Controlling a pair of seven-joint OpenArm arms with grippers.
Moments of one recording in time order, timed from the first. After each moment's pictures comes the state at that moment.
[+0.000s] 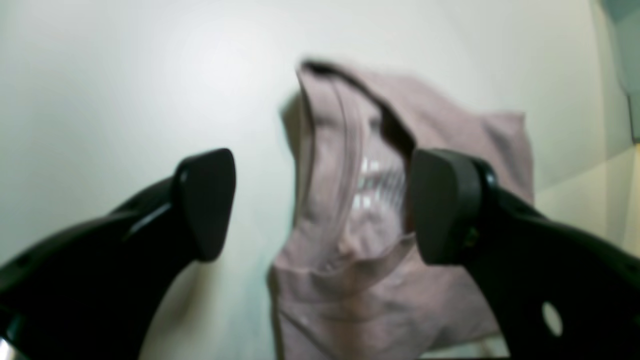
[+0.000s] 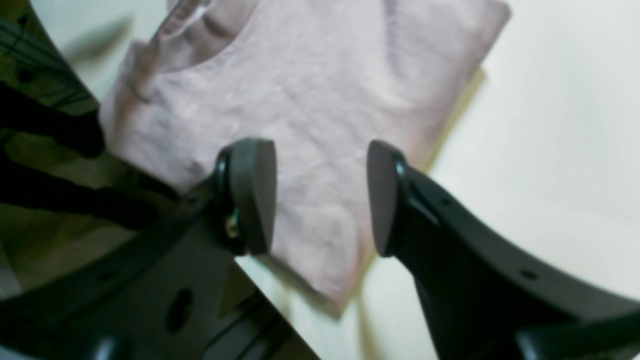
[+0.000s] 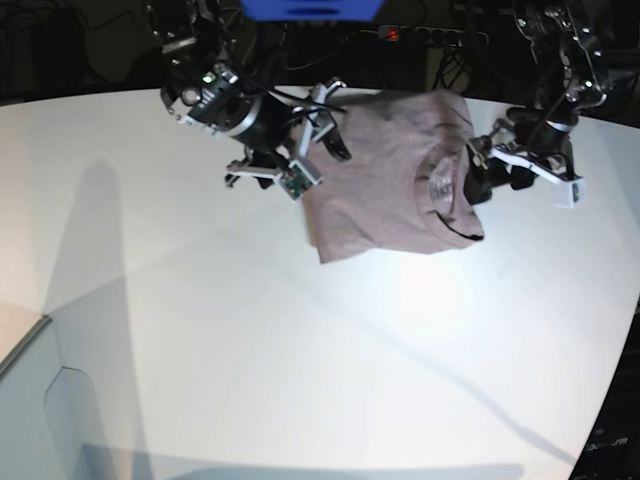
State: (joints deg) left arm 18.6 -2.6 -28.4 93.2 -35.2 -23.5 39.2; right arm -19.8 -2.1 -10.9 100.6 -2.3 33.0 -32.7
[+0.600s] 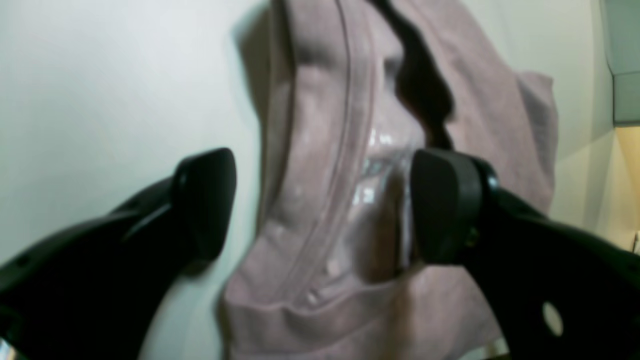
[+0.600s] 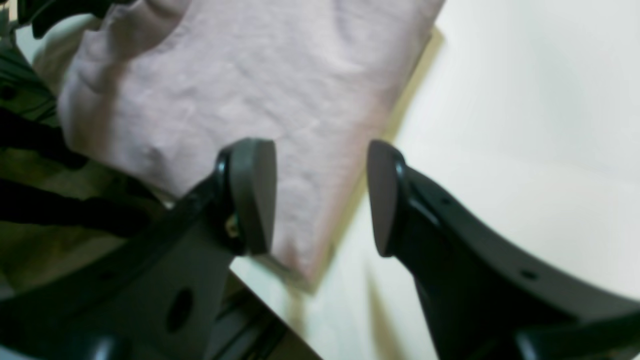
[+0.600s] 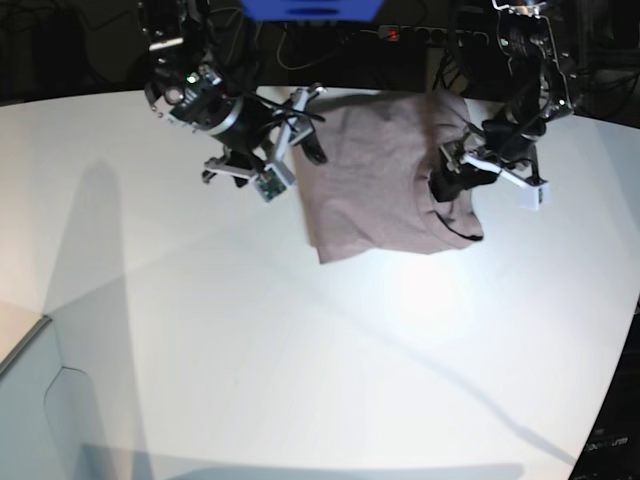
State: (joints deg) left arm 12.8 -3.2 -23.4 77.9 -36.4 -24.4 37.1; right arm -20.4 -2.2 -5.9 100.6 -2.4 33.0 -32.9
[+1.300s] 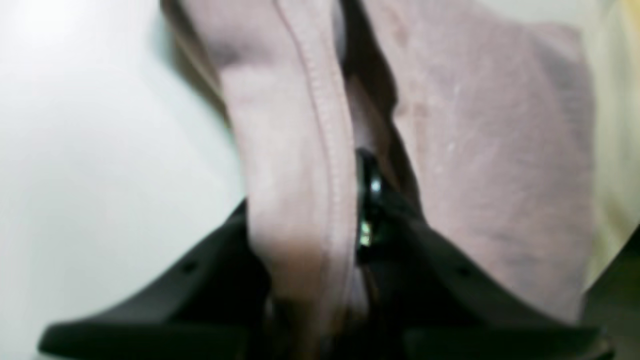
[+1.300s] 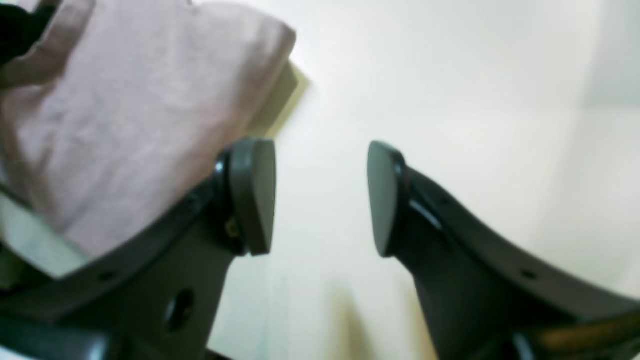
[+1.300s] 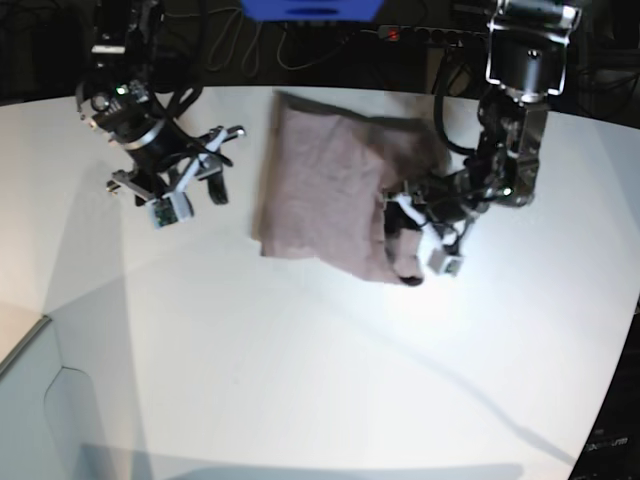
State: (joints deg) left arm -5.9 -10.3 6.0 61.7 -28.7 -24.8 35.5; right arm -20.0 -3.1 13.2 105.6 -2.2 33.0 -32.8
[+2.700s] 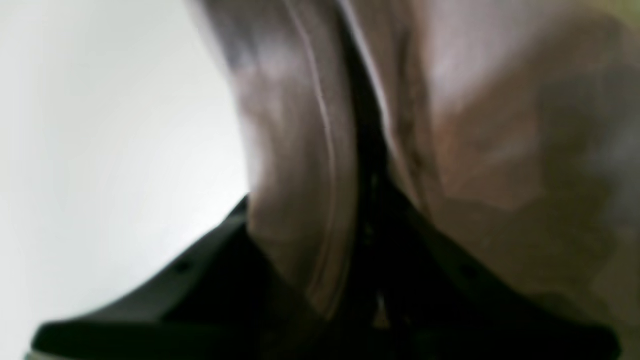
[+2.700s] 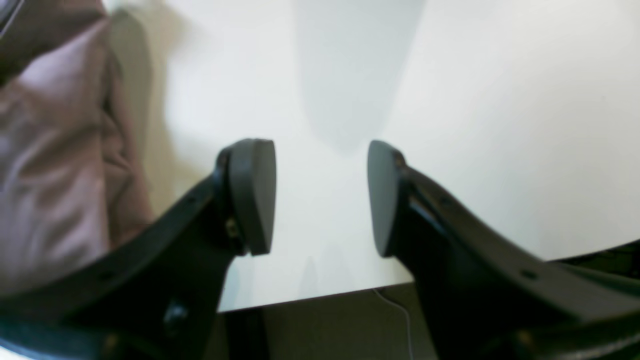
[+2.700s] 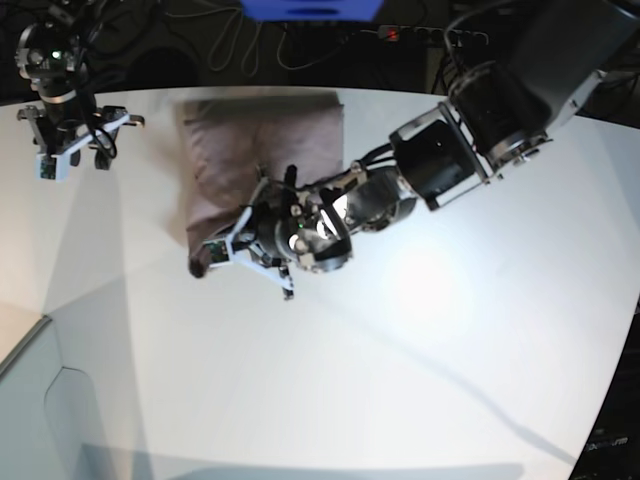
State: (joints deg) left arm -31.9 0.1 63.3 49.2 -7.0 -23.7 24.7; right arm -20.9 -9.4 41.8 105.7 -1.8 33.0 -32.7
